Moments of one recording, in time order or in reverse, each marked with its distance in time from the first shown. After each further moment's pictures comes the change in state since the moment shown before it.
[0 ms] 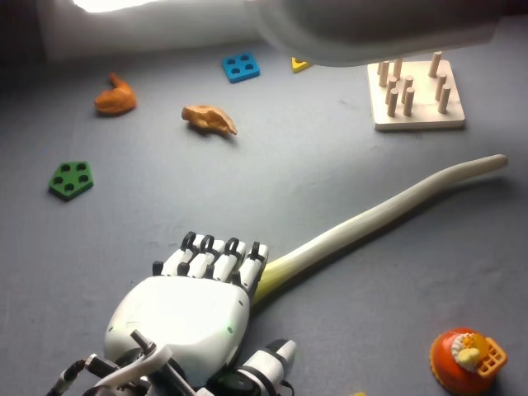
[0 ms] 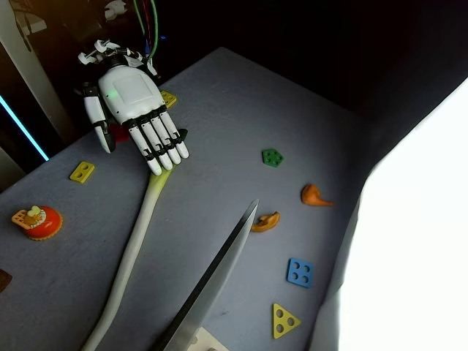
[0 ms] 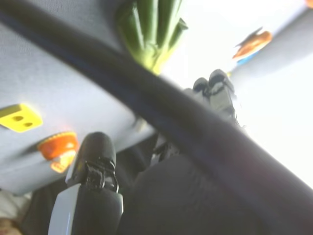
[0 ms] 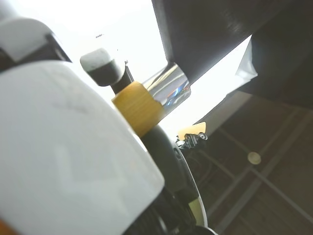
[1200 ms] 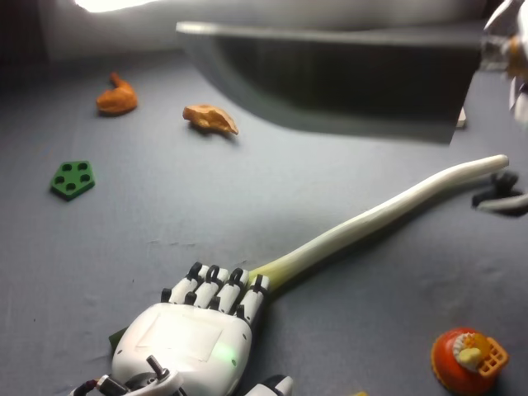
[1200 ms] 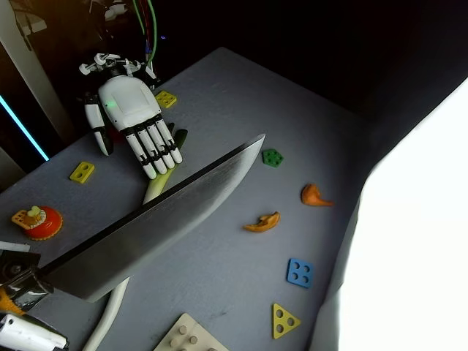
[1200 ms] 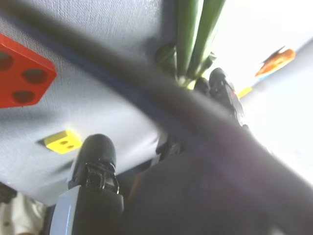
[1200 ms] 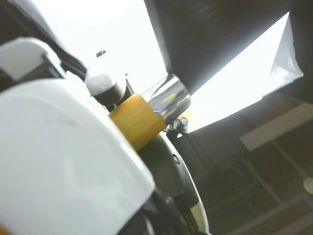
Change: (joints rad) left arm 0.053 -0.044 0.027 -0.020 0.041 0.064; right arm -0.017 0.160 -0.779 0.629 0.304 -0.718
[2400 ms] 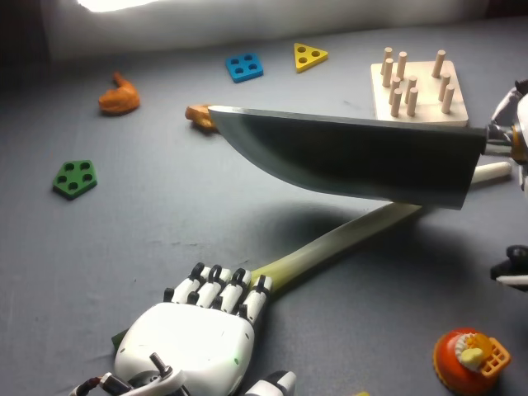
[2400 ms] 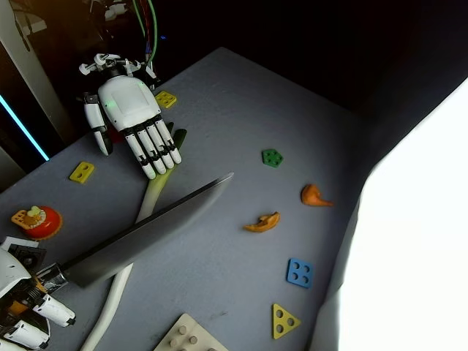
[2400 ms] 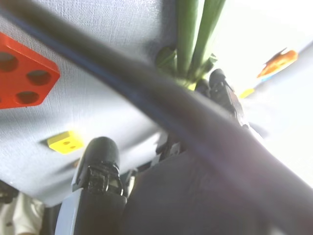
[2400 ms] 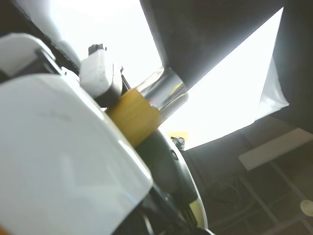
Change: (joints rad) left arm -0.008 0.000 0.002 -0.016 0.017 0.013; right arm -0.232 -0.067 -0.014 -0.006 0.131 -0.012
